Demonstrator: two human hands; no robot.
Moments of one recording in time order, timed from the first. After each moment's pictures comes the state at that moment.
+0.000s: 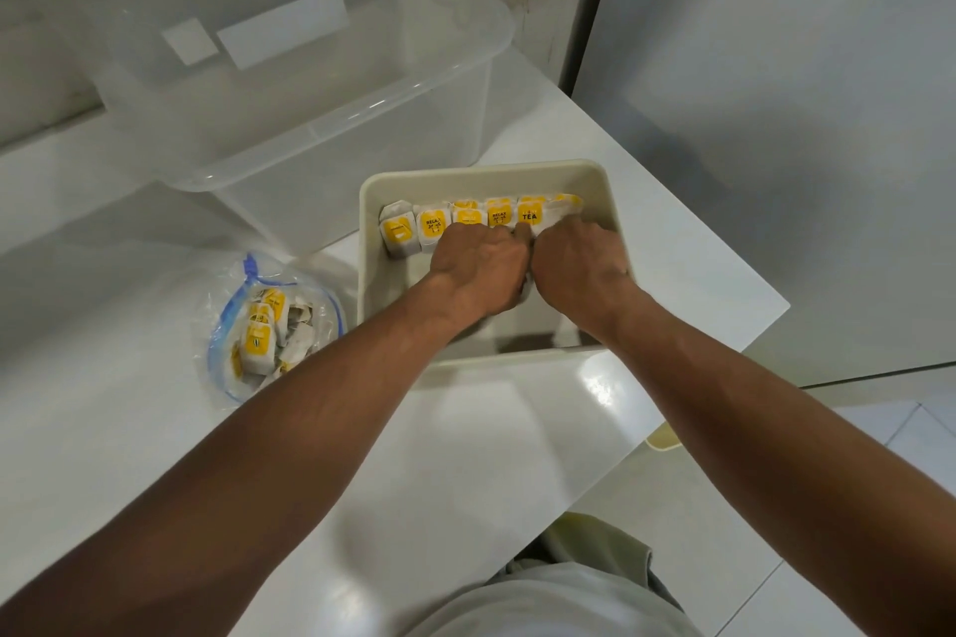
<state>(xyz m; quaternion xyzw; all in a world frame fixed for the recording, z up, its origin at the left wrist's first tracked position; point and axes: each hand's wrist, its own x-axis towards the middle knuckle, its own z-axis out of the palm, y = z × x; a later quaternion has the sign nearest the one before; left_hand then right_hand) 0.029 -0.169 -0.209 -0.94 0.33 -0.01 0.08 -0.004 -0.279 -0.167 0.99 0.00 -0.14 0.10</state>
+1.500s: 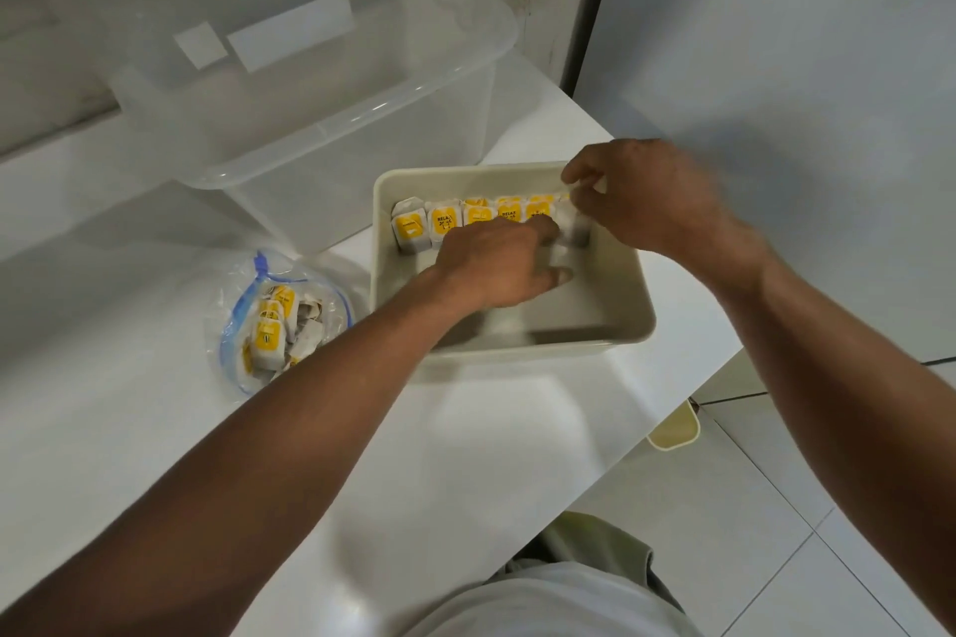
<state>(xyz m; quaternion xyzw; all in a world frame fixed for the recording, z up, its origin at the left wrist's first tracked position) 0.026 -0.168 -0.186 -0.95 0.26 0.13 -0.12 0.018 -0.336 -0.124 0.99 -0.03 -0.03 -0.13</state>
